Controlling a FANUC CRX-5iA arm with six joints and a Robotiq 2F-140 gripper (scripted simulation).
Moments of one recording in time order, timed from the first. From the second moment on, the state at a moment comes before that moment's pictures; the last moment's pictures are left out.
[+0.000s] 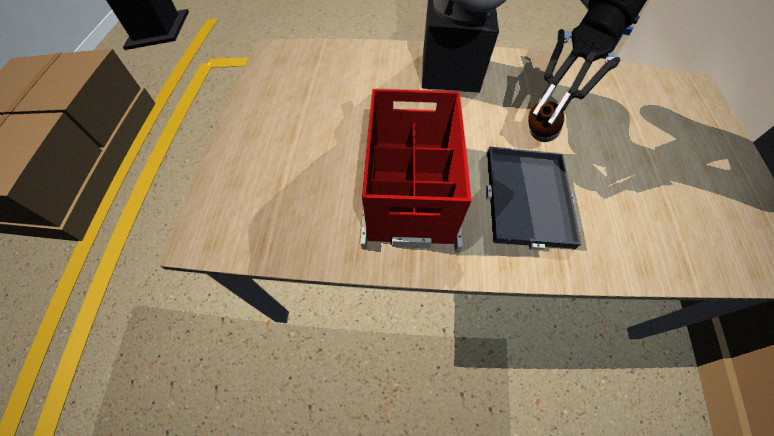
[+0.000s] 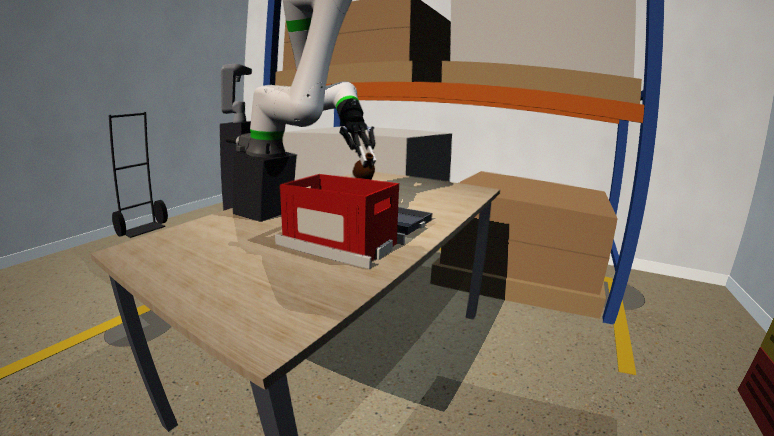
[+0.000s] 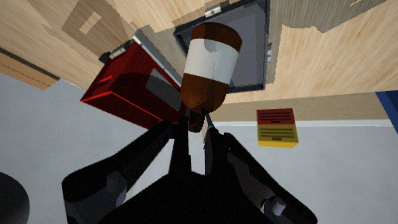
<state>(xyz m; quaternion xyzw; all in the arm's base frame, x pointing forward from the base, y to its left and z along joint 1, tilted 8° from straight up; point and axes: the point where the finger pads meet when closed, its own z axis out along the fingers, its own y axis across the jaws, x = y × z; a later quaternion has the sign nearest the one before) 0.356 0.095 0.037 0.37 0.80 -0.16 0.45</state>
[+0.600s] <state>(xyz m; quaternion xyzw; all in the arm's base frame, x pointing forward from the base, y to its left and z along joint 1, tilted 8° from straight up) 0.355 0.095 0.035 0.36 0.78 -0.17 0.48</state>
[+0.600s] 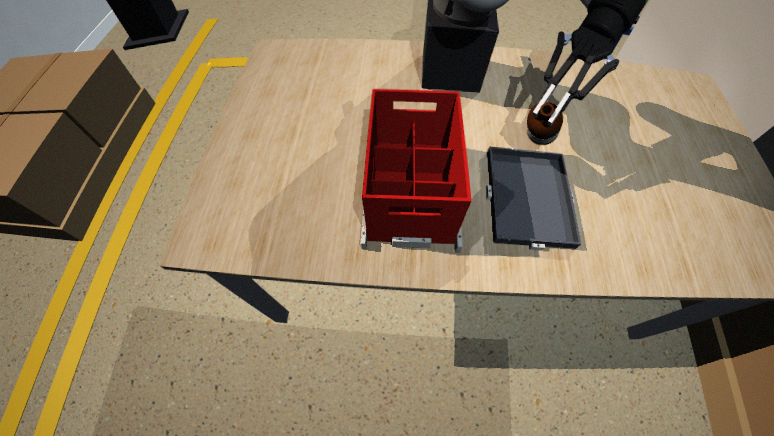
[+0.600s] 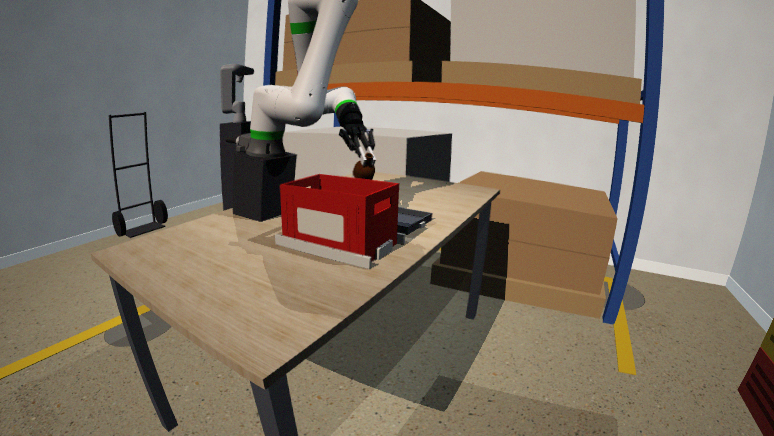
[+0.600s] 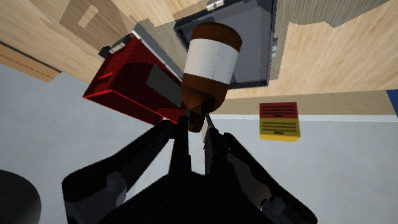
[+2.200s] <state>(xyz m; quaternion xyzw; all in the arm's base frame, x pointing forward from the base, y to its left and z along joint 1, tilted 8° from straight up) 0.354 0.097 0.035 0.35 0.76 -0.19 0.51</state>
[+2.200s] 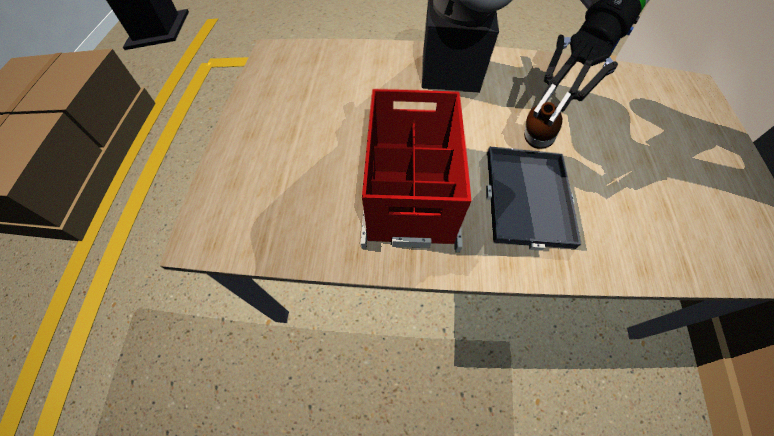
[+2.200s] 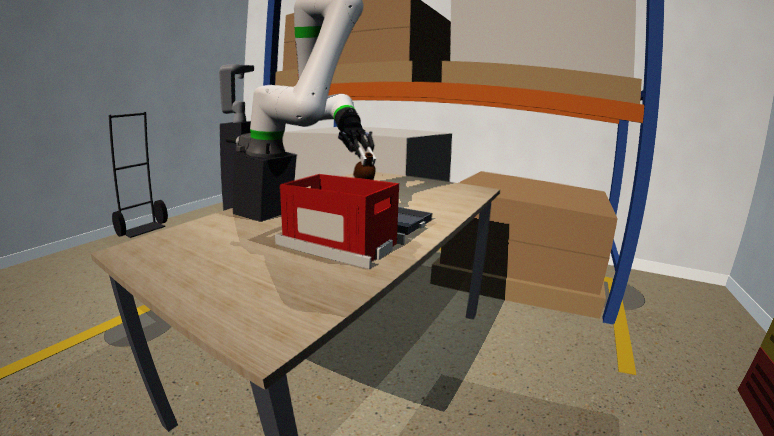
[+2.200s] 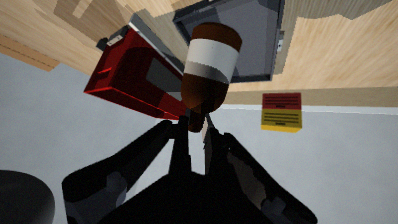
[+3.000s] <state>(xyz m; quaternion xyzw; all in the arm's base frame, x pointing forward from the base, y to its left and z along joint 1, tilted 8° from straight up) 0.354 0.097 0.035 0.35 0.76 -0.19 0.52</state>
